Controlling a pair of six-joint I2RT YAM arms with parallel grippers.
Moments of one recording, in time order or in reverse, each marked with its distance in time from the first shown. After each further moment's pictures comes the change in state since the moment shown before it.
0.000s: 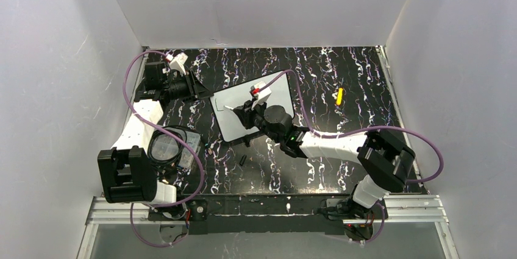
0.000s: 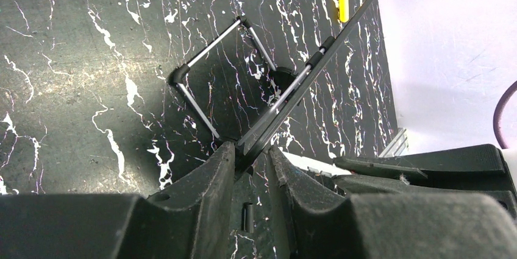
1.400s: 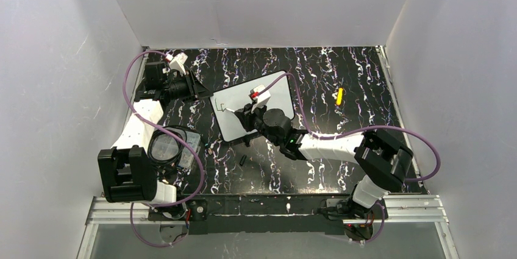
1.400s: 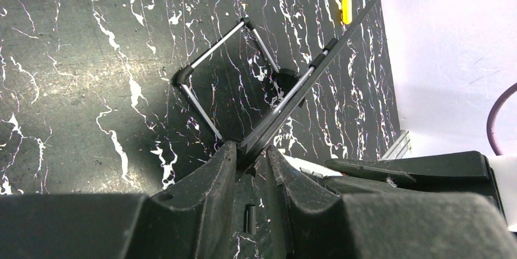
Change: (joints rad) left arm 0.000 0.003 0.000 0.004 -0.008 0.000; right arm 0.008 0.014 -0.028 0.023 0.043 -0.022
